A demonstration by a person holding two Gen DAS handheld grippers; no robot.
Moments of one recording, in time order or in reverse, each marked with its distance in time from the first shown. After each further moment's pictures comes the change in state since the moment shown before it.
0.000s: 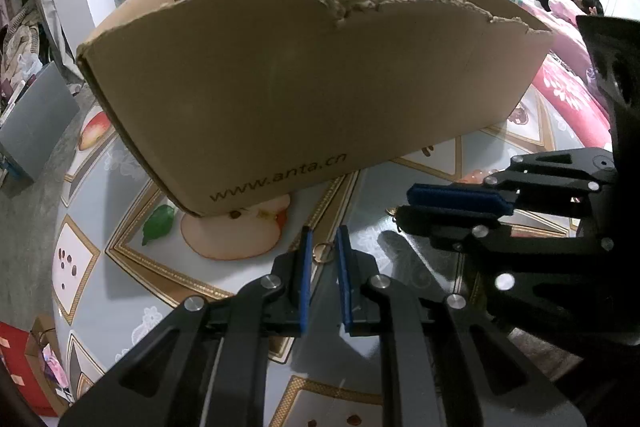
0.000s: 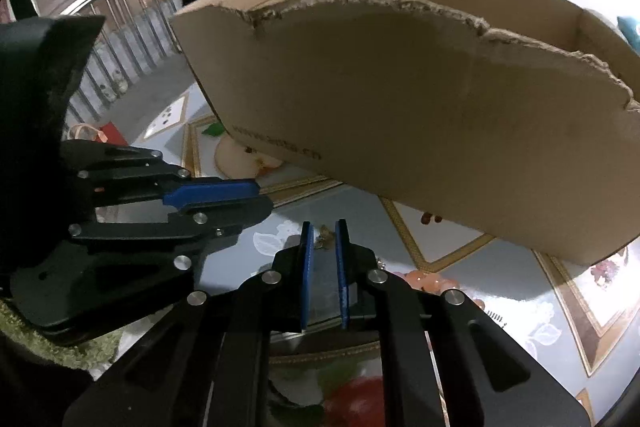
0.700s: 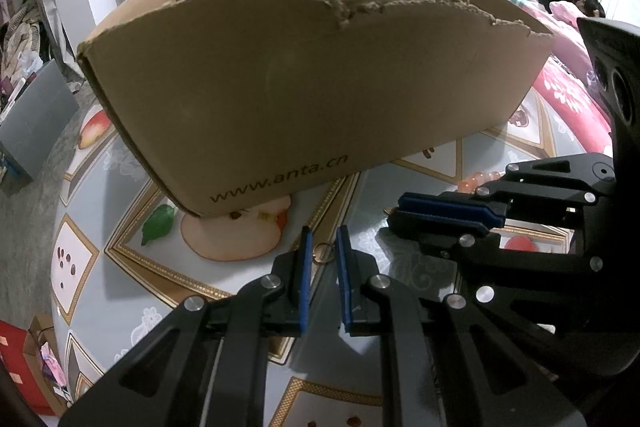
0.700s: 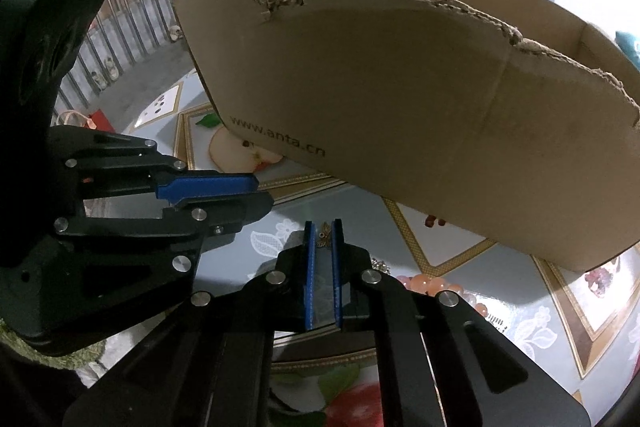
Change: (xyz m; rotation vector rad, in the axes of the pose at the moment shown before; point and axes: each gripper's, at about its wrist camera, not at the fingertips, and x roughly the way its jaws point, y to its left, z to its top) left arm 0.001 0.001 0.001 -0.008 0.000 -0.003; right arm 0.014 0.014 0.003 -0.037 0.005 -0.045
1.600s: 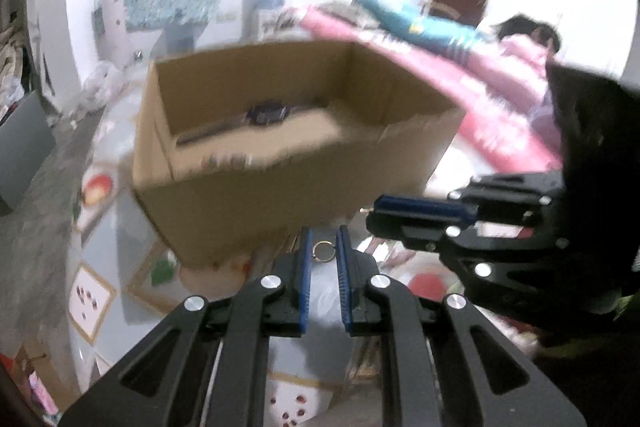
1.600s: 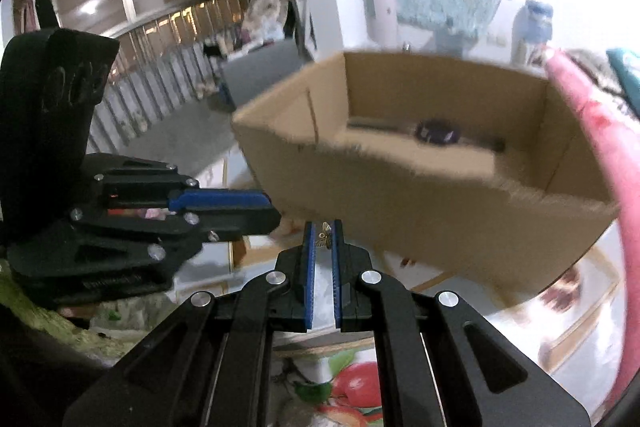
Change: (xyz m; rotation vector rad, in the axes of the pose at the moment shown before) left arm -0.087 -0.016 0.024 0.037 -0.189 -0.143; right arm -0.098 -0.026 0.004 0.032 -0.246 0.094
